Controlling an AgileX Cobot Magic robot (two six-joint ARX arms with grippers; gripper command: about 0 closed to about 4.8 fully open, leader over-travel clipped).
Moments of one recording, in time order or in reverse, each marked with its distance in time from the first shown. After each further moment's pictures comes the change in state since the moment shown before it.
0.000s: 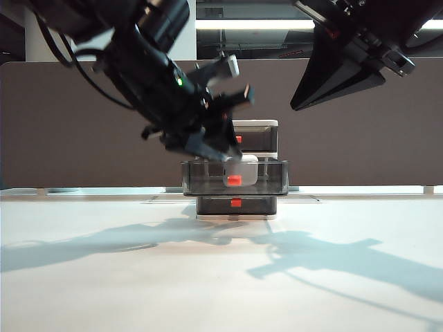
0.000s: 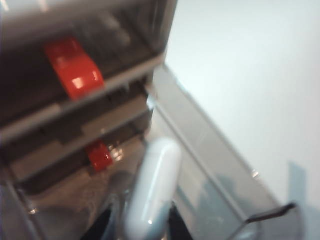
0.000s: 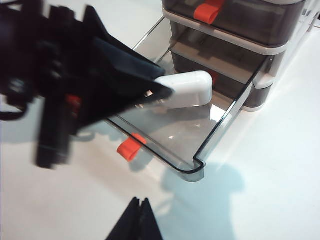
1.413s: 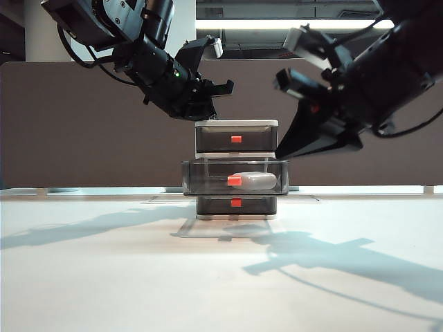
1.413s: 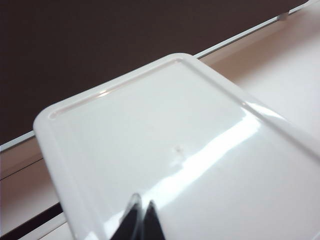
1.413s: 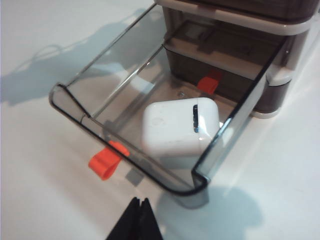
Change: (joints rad) left arm 0.163 0.197 0.324 0.098 0.000 0.220; right arm 0.001 0.169 -0.210 0.491 -0.003 0.032
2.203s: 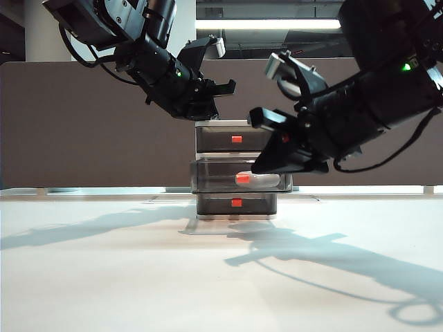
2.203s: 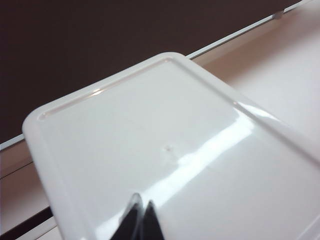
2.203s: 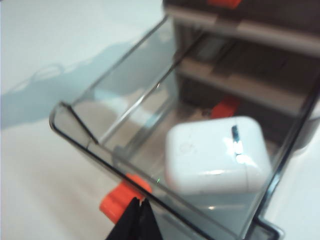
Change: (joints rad) left arm -0.006 0.000 0.000 -0.005 0.000 0.002; right arm 0.002 0.224 0.004 0.328 -0.011 0.000
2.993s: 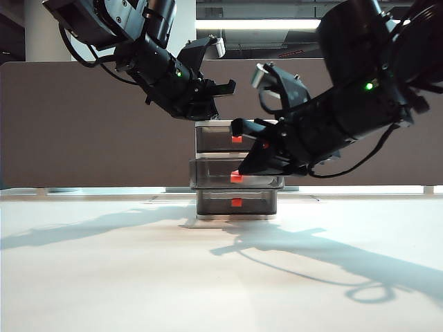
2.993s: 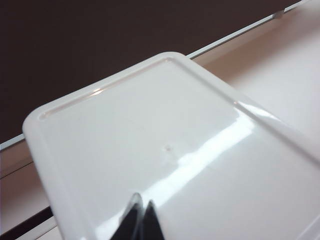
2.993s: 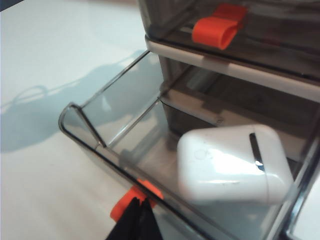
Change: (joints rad) left arm 0.000 0.000 0.000 -0.003 0.000 0.000; right arm -0.004 0.146 0.108 0.065 0.008 0.000
